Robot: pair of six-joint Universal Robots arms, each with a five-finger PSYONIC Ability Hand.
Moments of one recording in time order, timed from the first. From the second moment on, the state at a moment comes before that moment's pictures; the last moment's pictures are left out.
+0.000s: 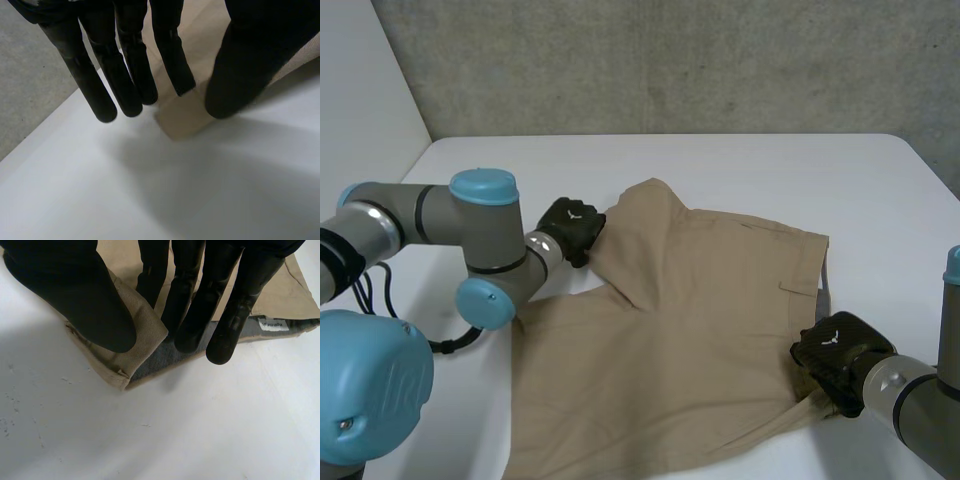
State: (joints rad) left arm 4.27 -2.62 -0.78 3.07 -1.41 3.63; right arm 1.86 -1.34 1.90 0.16 1.48 2.33; left_hand 0.98 0.97 0.97 0.96 0.77; right_hand 0.99 1.18 1.18 1.19 0.99
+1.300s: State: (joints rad) left arm 4.21 -1.82 -1.61 3.03 -1.64 3.53; right arm 1.86 -1.35 1.87 0.01 1.48 2.57; left_hand 0.55 0.56 0.57 0.56 0.38; right_hand 0.99 1.18 1.18 1.19 0.99
